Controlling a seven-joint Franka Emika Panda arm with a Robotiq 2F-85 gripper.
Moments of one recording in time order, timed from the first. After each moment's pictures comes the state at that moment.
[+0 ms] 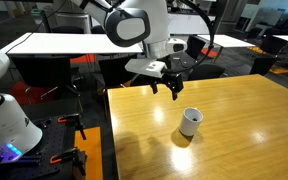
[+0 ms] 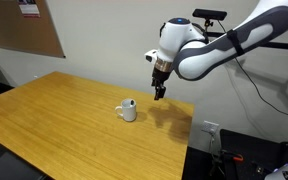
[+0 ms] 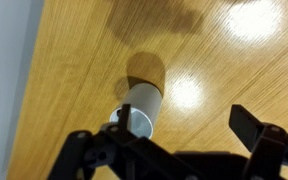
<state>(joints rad) -0.10 0.00 -0.12 -2.23 -0.20 2.52 -0.58</state>
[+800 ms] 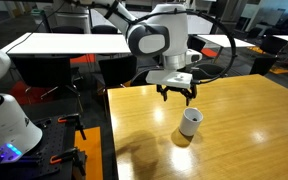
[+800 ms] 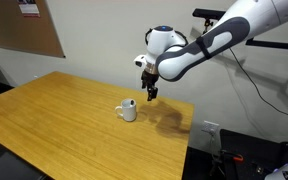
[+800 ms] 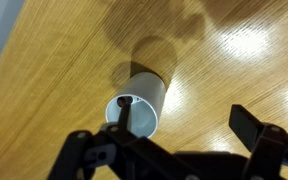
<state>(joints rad) -0.13 0.20 -0.11 -2.04 -0.09 2.52 -0.88</state>
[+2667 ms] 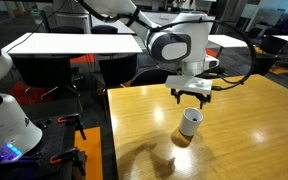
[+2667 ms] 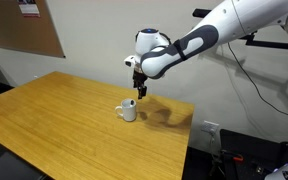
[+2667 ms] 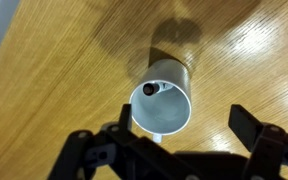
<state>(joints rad) -0.19 0.40 -0.06 -1.79 -0.06 2.45 -0.92</state>
